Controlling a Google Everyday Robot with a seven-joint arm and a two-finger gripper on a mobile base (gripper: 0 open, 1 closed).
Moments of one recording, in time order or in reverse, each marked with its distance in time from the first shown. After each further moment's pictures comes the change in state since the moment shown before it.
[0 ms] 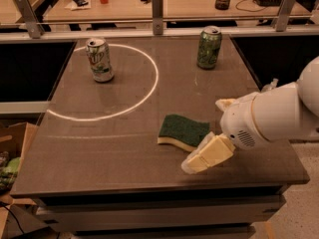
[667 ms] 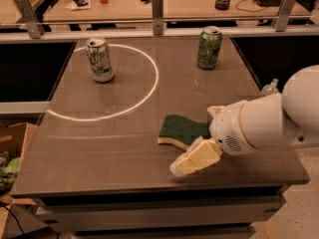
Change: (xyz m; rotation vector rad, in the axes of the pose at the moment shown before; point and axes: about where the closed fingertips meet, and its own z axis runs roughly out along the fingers) arm -0.002 0.011 0.024 -0.024 -0.036 0.055
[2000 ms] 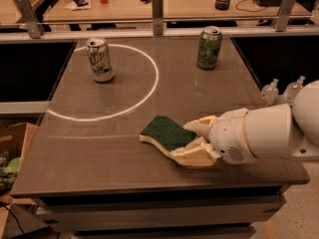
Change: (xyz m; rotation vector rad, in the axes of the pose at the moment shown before) arm -0.009 0.025 0.002 -0.095 -0.141 -0.084
